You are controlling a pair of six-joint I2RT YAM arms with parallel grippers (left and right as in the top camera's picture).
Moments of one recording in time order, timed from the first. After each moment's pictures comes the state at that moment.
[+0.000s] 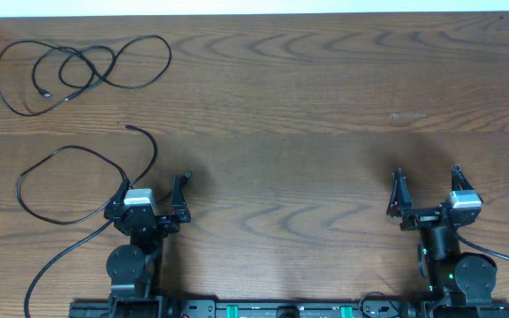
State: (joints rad) left arm 0.00 0.01 0.02 -0.12 -0.03 -0.04; right arm 0.04 0.02 0.07 0.01 -0.05 0.08
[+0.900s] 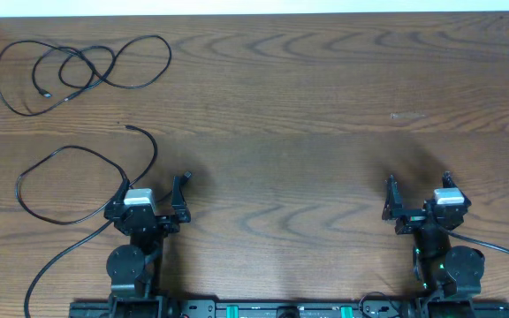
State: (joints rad) left arm 0.00 0.01 0.02 -0.12 -0.03 -0.04; right arm 0.04 0.01 0.01 -0.07 -0.03 0.00
